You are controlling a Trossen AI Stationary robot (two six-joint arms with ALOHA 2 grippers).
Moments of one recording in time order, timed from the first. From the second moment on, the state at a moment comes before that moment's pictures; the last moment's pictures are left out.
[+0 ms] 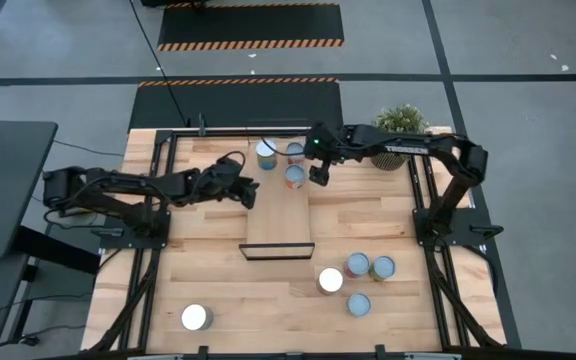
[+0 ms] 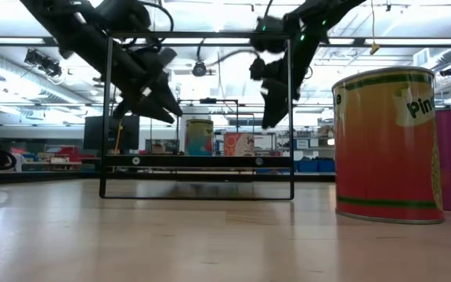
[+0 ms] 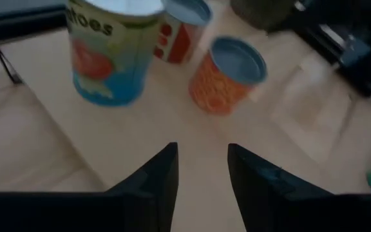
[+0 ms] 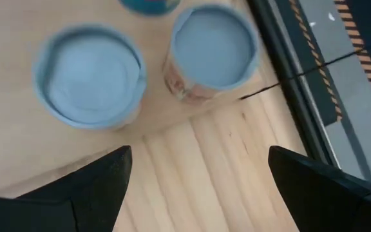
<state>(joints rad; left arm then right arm) 0.19 1.25 0.60 0.06 -0.28 -0.64 -0.39 1.69 1.33 -0.68 0.19 -0.09</state>
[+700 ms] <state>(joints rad) -0.25 0.90 0.60 -0.11 -0.08 -0.80 0.01 1.43 1.33 -0.65 0.20 0.45</state>
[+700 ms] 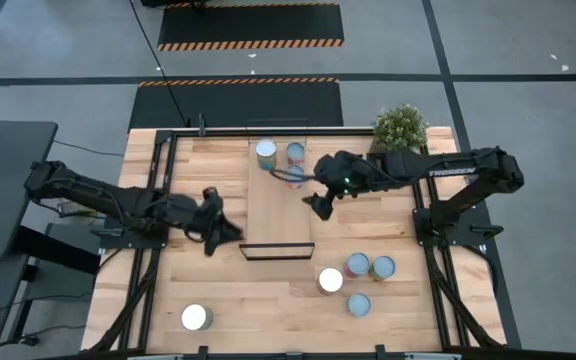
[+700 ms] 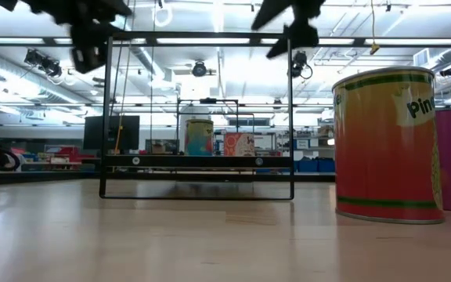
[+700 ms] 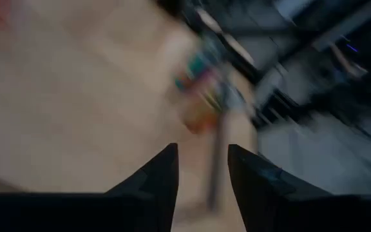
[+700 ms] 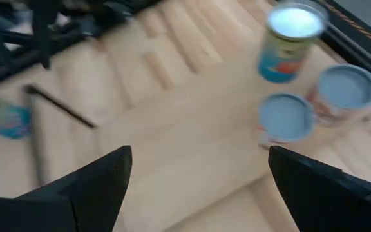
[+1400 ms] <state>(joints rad) -0.71 0.94 0.60 -0.08 -0.28 -1.16 0.33 1.42 1.33 -0.62 0.40 0.63</state>
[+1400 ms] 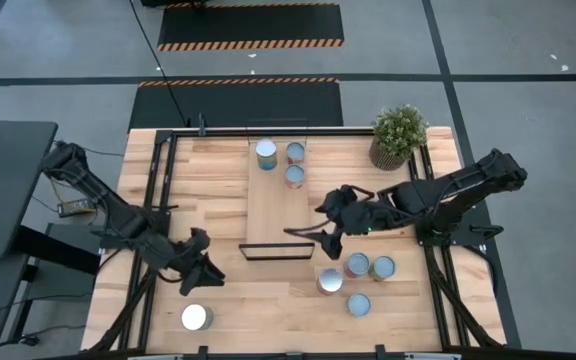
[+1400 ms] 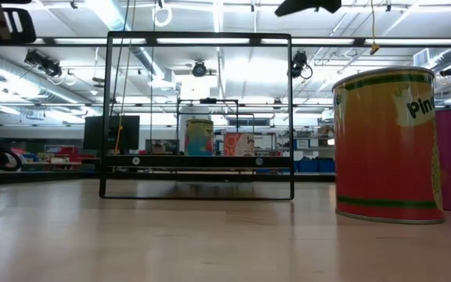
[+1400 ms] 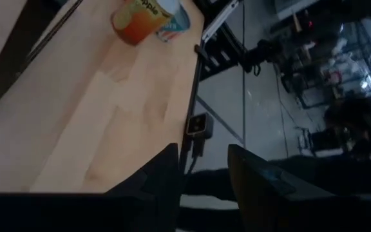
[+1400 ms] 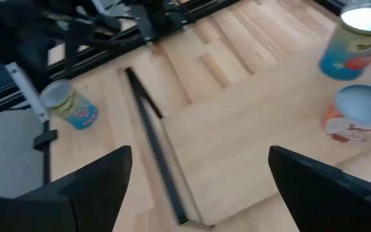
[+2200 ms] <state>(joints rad) -0.75 1.41 0.97 -0.19 -0.36 -1.40 0.78 1.42 1.33 -0.89 0.42 0.76</state>
